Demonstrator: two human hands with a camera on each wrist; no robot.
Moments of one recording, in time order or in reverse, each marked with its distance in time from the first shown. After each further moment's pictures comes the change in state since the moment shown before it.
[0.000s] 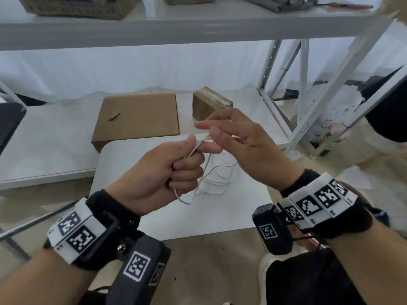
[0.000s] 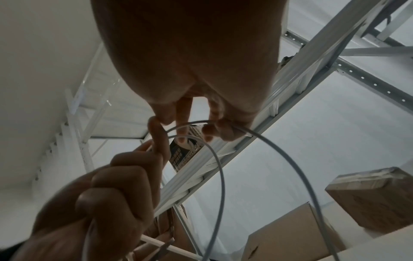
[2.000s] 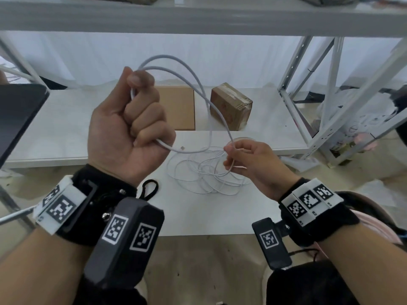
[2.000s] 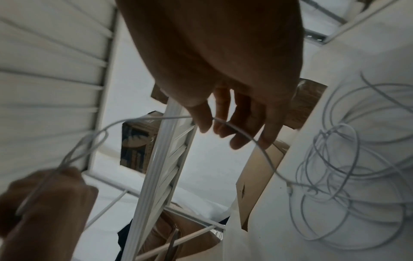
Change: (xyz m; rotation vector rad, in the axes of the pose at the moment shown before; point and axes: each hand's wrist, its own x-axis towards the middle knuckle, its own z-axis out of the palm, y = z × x) left_hand -0.019 0.048 -0.023 -0.754 -0.253 0.322; right_hand 0.009 0.058 0.034 0.503 0.044 0.610
